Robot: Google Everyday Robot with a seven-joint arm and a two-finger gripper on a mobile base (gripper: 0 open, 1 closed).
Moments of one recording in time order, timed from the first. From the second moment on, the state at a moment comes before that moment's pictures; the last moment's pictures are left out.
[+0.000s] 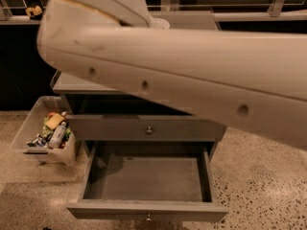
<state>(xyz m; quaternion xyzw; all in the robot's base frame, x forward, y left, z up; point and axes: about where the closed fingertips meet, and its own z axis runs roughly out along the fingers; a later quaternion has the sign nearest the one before) 0.542 -0.066 0.971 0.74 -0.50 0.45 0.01</state>
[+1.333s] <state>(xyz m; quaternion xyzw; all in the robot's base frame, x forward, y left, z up) 0.619 -0.112 1.088 0.70 -0.51 0.50 -0.07</state>
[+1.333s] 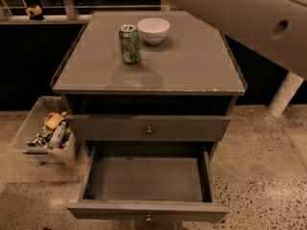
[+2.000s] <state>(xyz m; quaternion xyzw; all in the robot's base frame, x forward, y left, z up) 0.632 -0.131 1.097 0.70 -0.51 0.50 -0.07</state>
